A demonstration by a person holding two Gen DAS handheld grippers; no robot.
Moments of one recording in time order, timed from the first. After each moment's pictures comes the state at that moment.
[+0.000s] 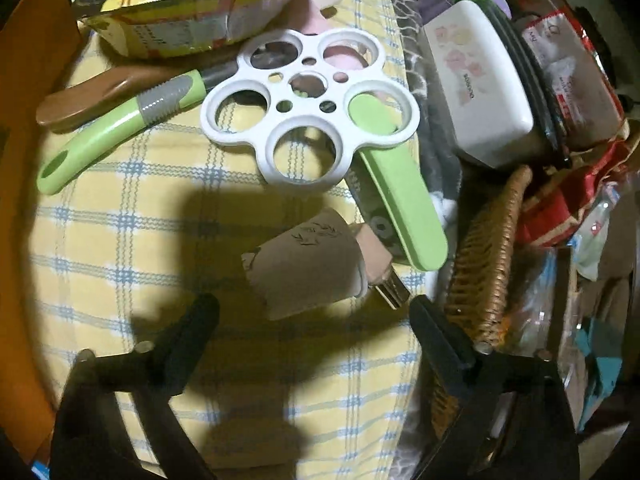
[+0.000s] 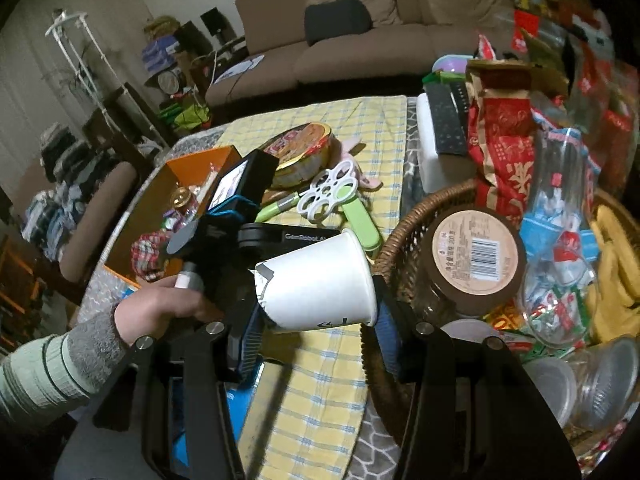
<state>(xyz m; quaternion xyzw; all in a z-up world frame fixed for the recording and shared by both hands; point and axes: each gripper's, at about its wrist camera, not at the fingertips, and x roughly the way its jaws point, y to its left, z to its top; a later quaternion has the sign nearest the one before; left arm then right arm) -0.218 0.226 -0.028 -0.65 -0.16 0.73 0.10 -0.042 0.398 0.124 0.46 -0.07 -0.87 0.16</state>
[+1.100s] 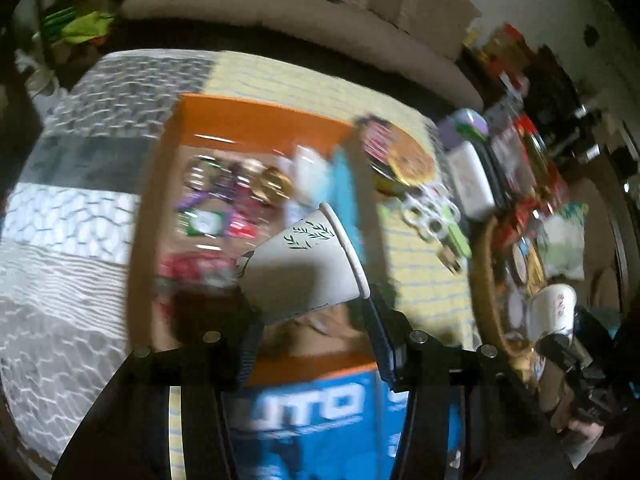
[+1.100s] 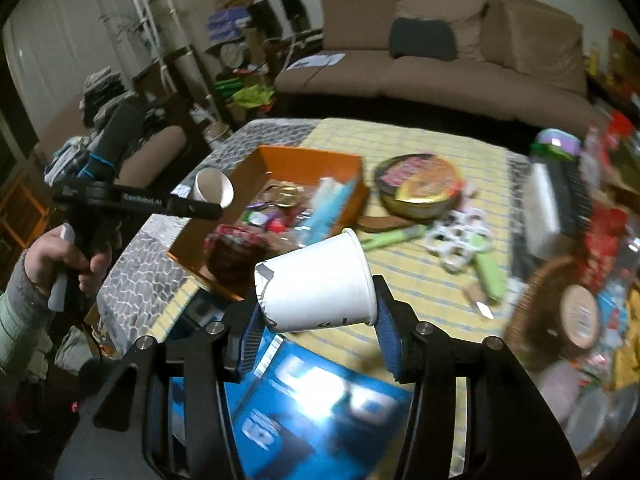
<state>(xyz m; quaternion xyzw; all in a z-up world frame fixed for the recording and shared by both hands) -0.128 -0.101 0.121 -0.54 -0.16 0.82 0.10 -0.044 0.187 0.172 0.44 0.01 -0.86 0.25</state>
